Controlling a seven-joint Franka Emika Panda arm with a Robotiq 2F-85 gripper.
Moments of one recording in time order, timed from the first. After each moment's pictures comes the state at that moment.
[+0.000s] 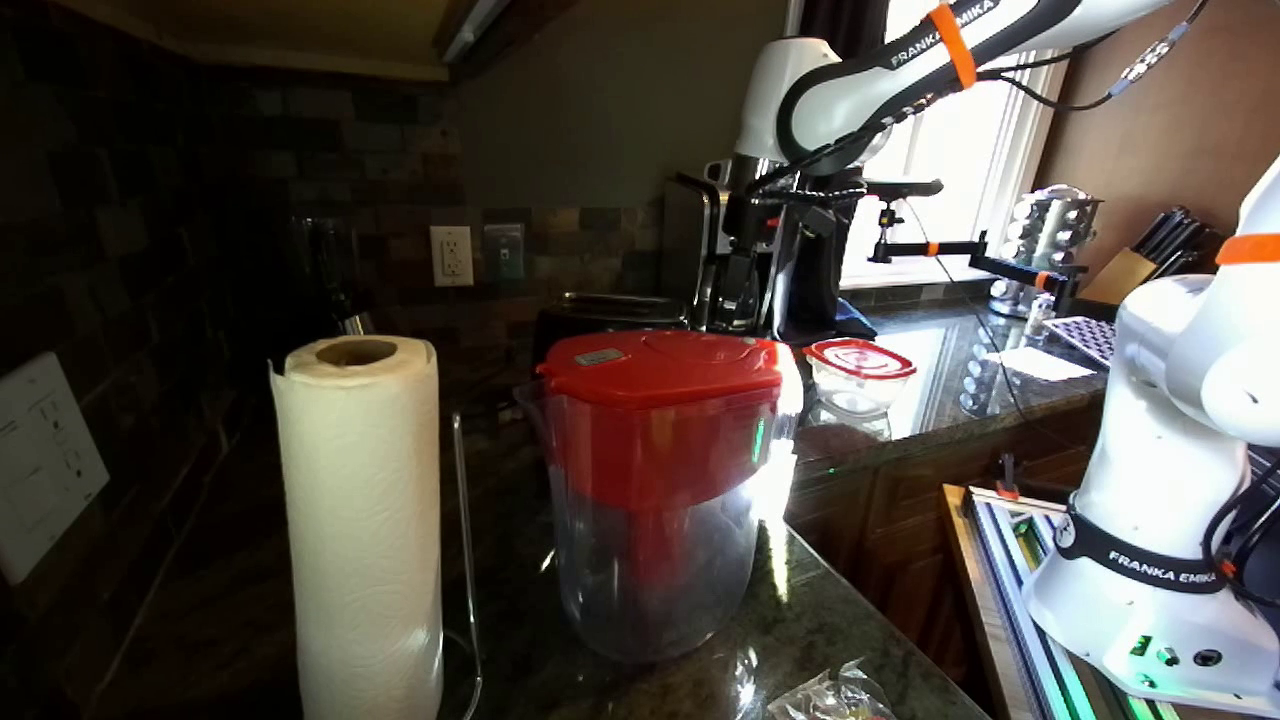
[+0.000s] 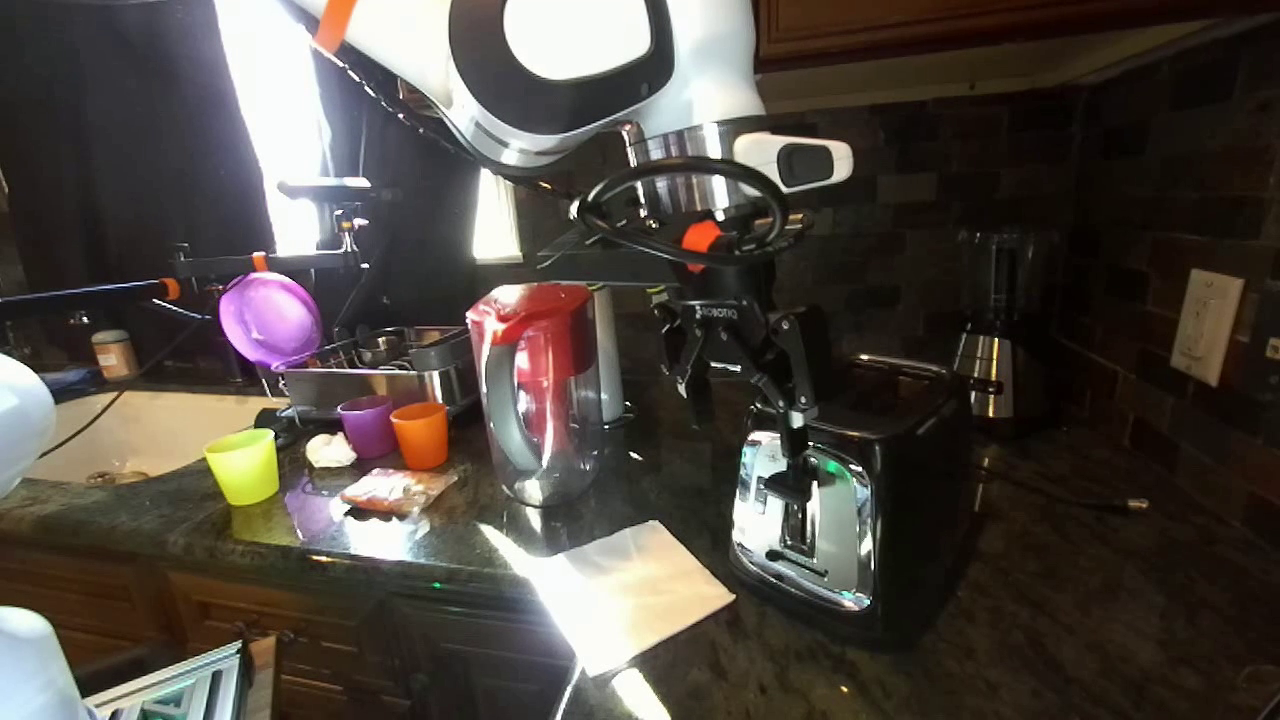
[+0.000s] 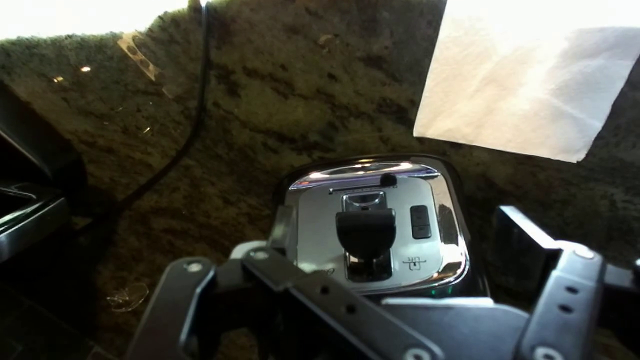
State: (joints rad) arm -0.10 -0.29 -0.15 -2.41 -0.10 2.30 -0.31
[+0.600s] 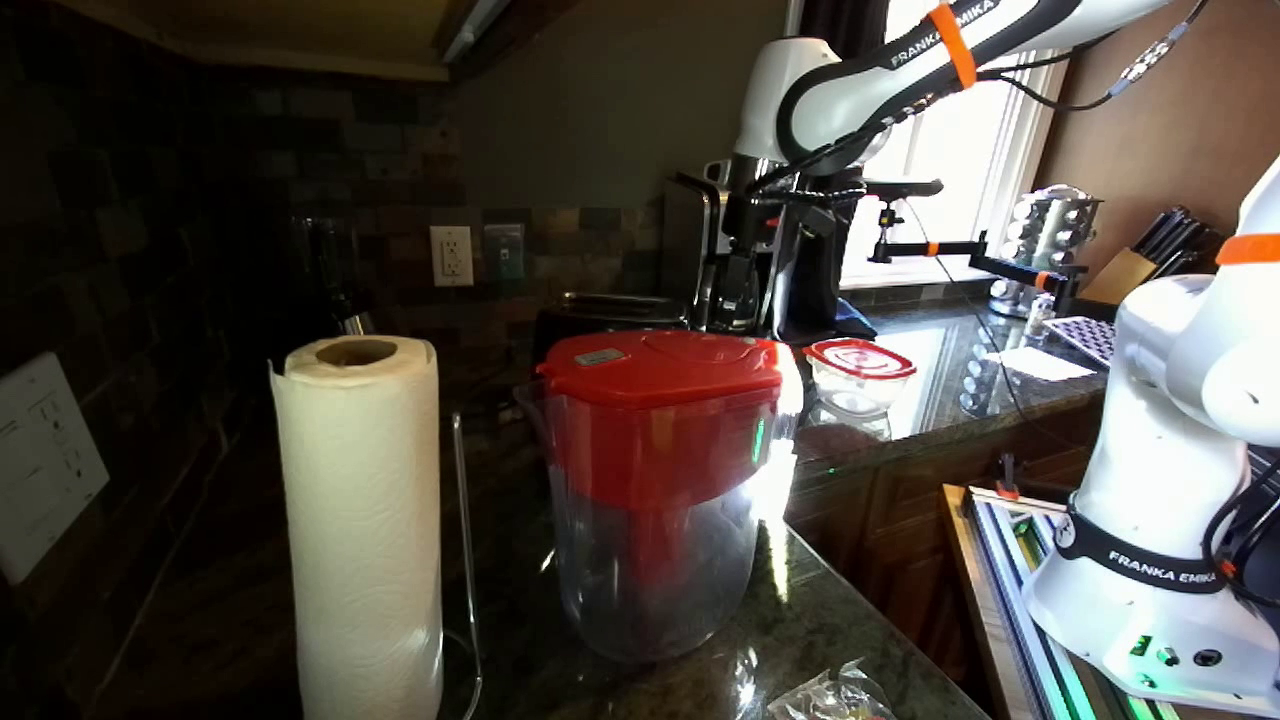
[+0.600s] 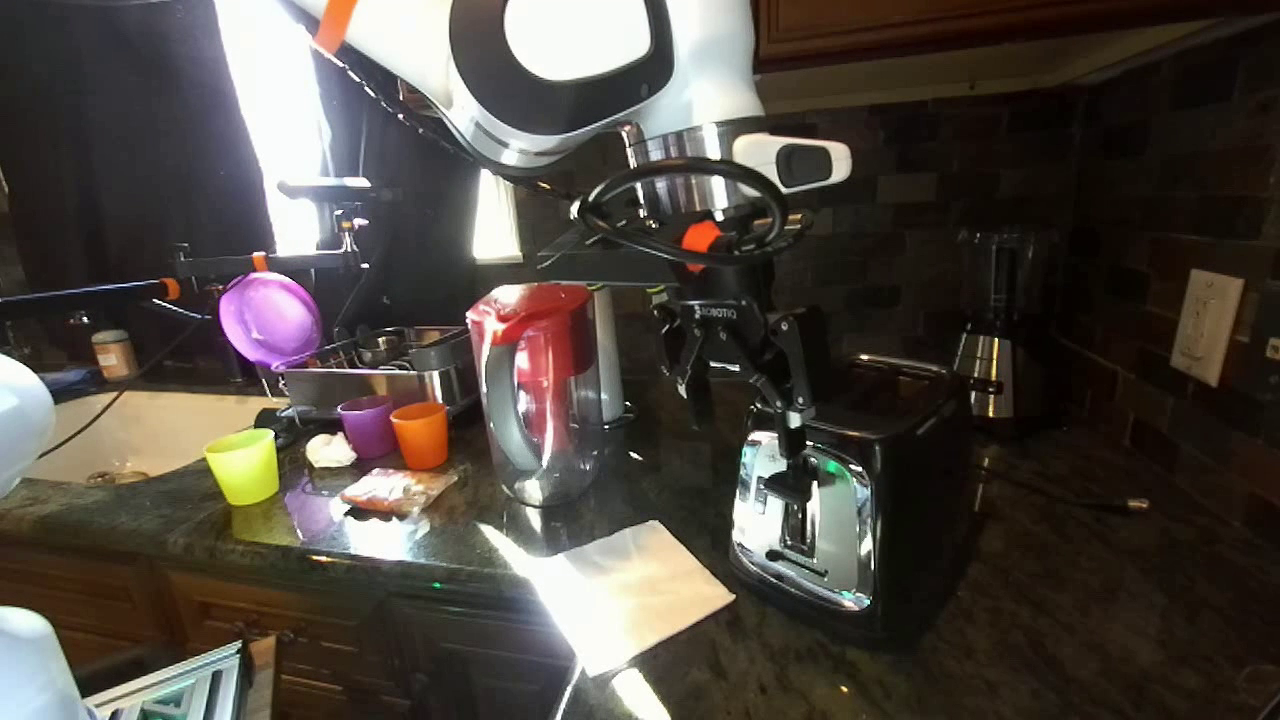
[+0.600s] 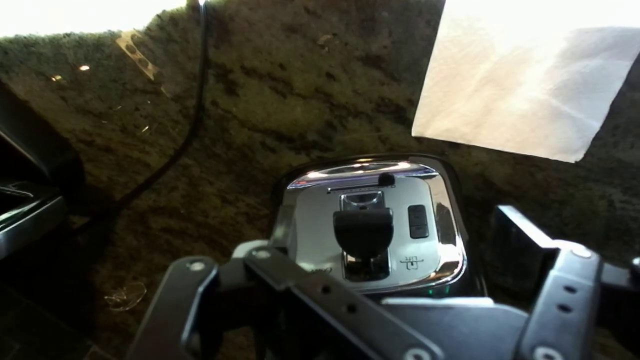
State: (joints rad) arm -0.10 -0.29 -0.15 -2.41 -0.10 2.30 -0.31
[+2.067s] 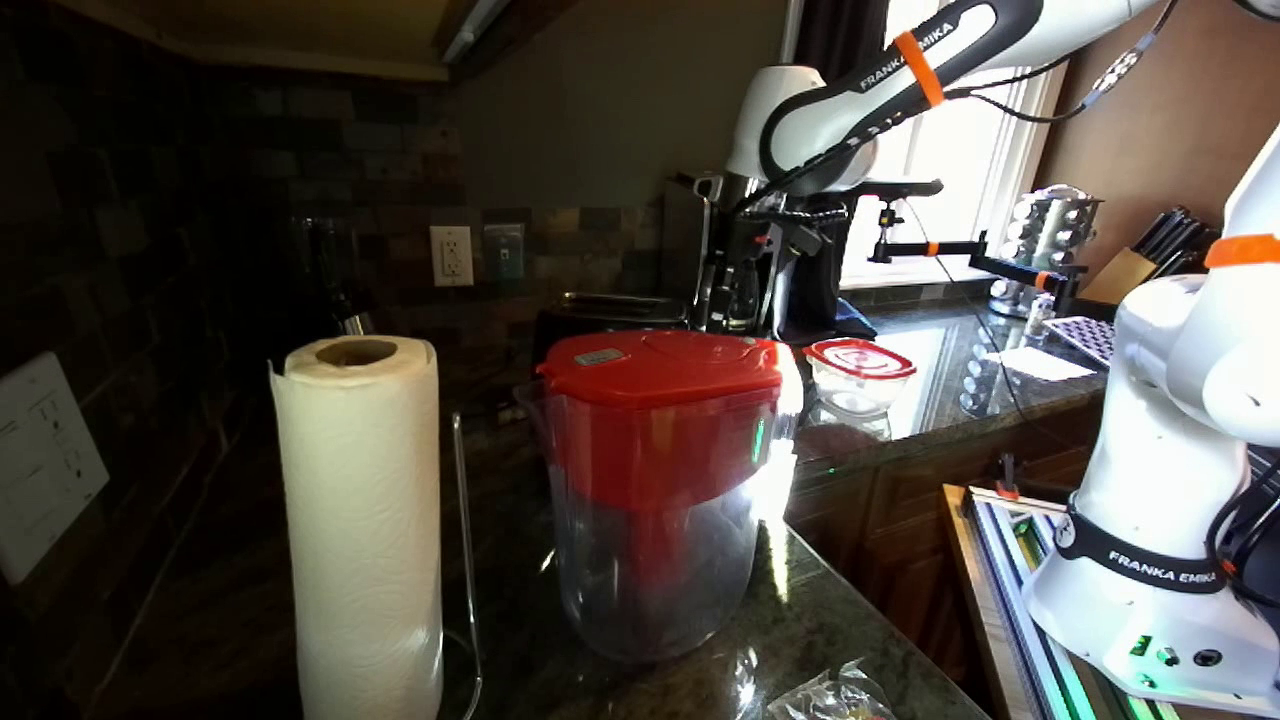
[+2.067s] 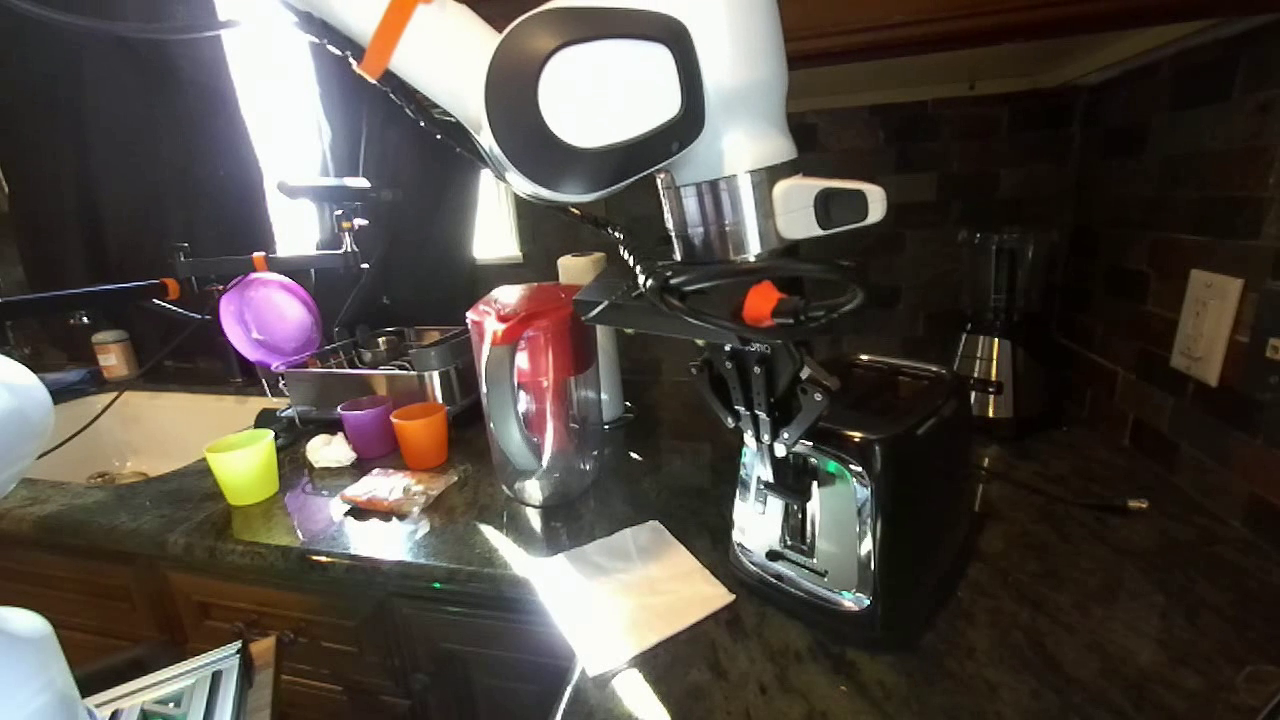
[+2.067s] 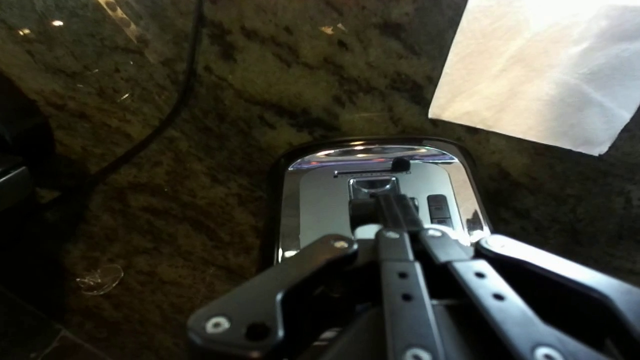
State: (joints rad) arm -0.09 -0.21 -0.18 -2.41 -0.02 2.41 -0.44
